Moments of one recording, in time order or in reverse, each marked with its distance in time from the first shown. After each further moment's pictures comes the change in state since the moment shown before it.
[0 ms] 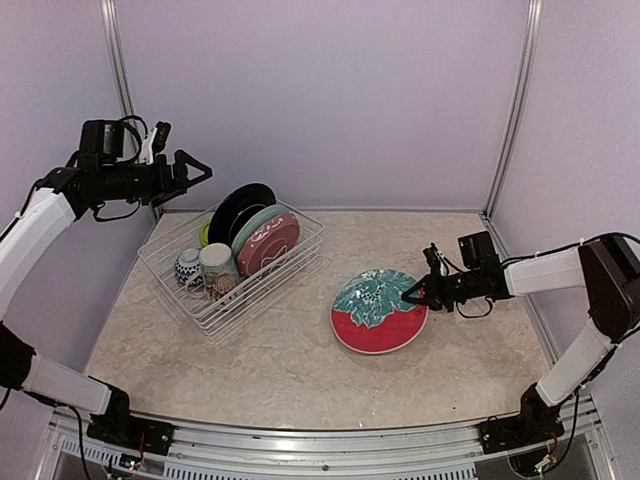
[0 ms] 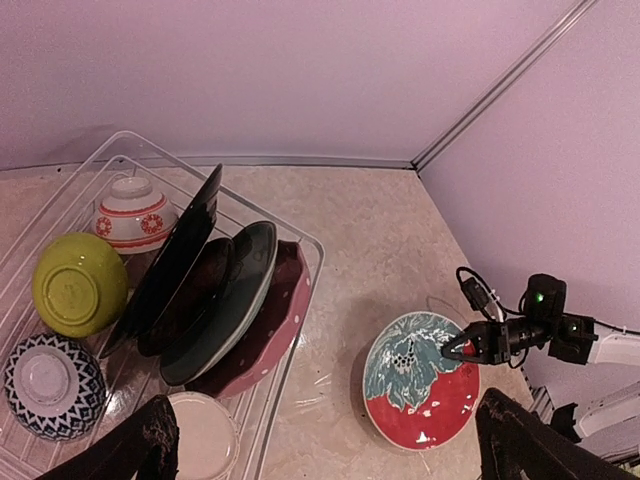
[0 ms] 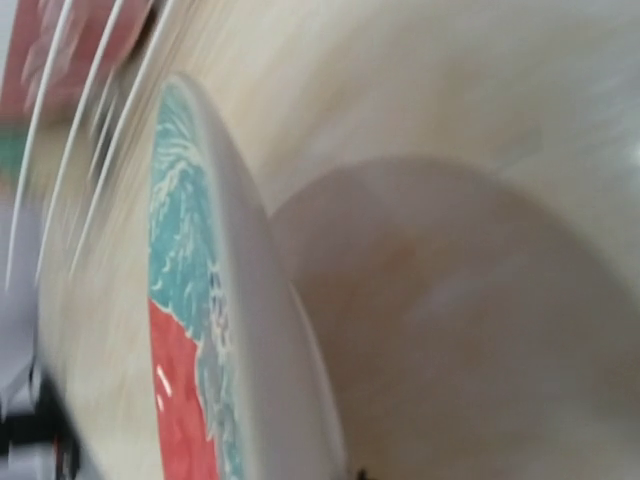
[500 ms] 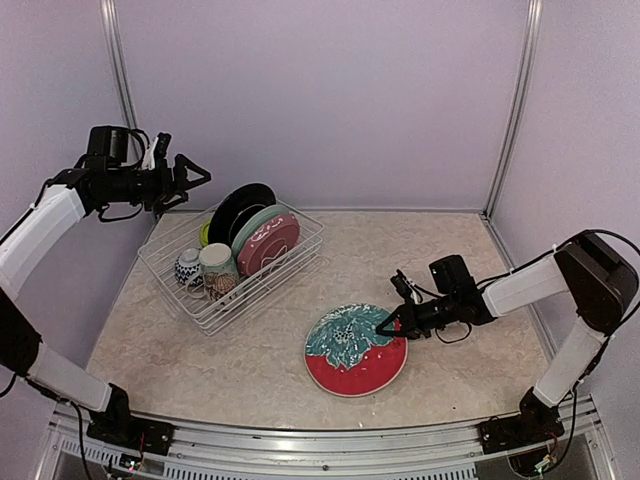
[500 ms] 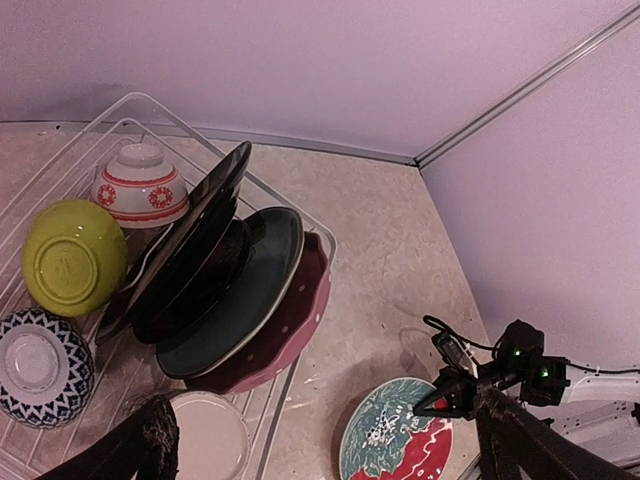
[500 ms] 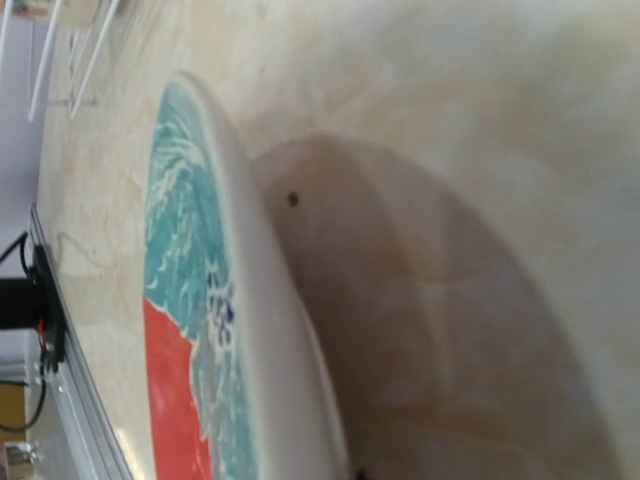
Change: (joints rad) left arm 0.073 0.072 -0.013 0.024 0.084 -0.055; right arm 0.216 0.085 -0.085 0.152 -0.048 -0.009
